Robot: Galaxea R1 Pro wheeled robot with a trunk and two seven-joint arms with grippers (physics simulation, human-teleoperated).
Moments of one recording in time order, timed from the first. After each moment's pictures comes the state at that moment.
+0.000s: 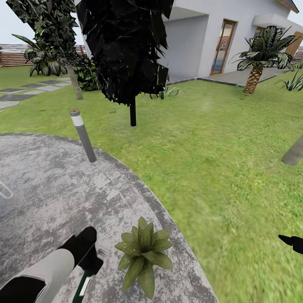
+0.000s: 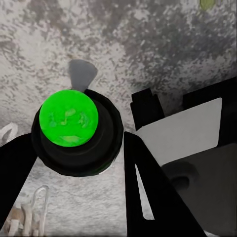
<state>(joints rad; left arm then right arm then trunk) -0.79 0.05 -0.19 -0.30 -0.52 0.97 -0.58 -0.46 -0.25 -0.97 -1.27 0.63 0.70 0.86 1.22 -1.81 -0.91</state>
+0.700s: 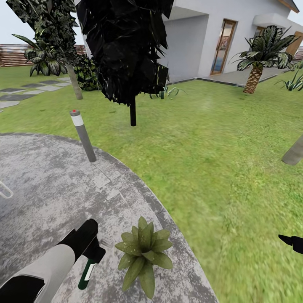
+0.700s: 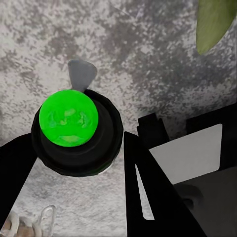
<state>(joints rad) -0.80 0.06 -0.18 -0.39 -0.52 0.98 -0.58 -0.46 -0.25 -0.97 -1.27 0.63 0.70 0.86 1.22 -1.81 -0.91</state>
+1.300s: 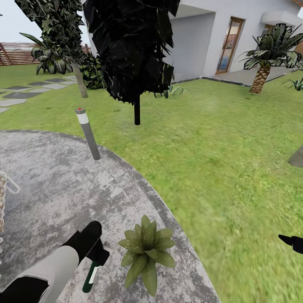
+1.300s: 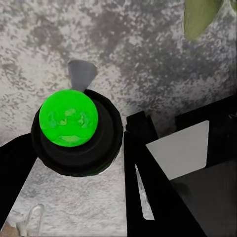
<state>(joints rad) -0.79 0.03 -0.19 -0.38 -0.51 0.98 -0.58 -0.46 -0.25 -0.97 -1.27 0.62 0.70 0.86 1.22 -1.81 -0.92</state>
